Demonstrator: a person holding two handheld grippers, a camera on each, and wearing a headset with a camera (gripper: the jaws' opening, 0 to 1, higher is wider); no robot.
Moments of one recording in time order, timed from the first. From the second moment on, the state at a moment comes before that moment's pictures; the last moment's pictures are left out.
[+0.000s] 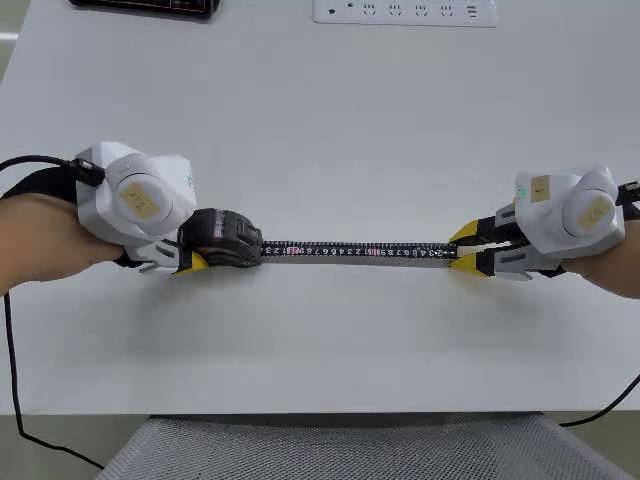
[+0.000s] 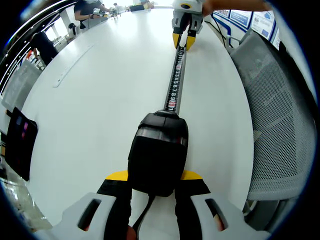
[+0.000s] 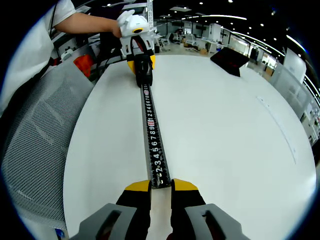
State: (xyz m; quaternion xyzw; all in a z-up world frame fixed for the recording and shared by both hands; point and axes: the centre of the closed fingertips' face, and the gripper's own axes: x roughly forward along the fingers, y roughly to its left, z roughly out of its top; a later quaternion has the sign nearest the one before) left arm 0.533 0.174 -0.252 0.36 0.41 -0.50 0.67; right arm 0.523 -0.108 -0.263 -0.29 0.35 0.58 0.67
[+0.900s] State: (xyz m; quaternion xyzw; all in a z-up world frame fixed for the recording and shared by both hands) left arm 0.531 0.179 -0.255 0.38 0.42 -0.49 0.66; right arm 0.520 -0.106 -0.264 -0.28 0.36 0.58 0.67
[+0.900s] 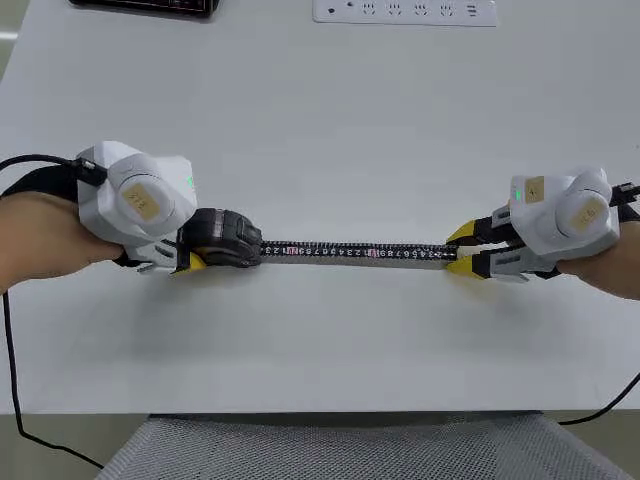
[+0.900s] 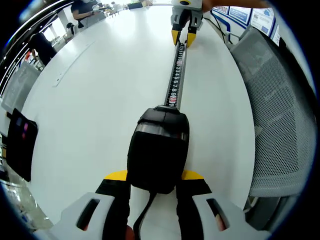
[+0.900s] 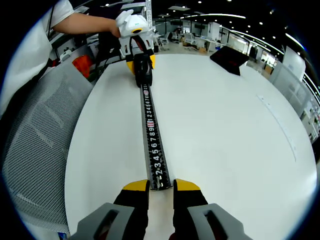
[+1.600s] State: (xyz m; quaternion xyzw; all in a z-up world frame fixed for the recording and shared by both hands) left arm 0.532 0.177 -0.246 0.33 0.42 -0.49 0.69; right arm 0.519 -0.102 -0.260 -0.25 0.37 0.57 0.69
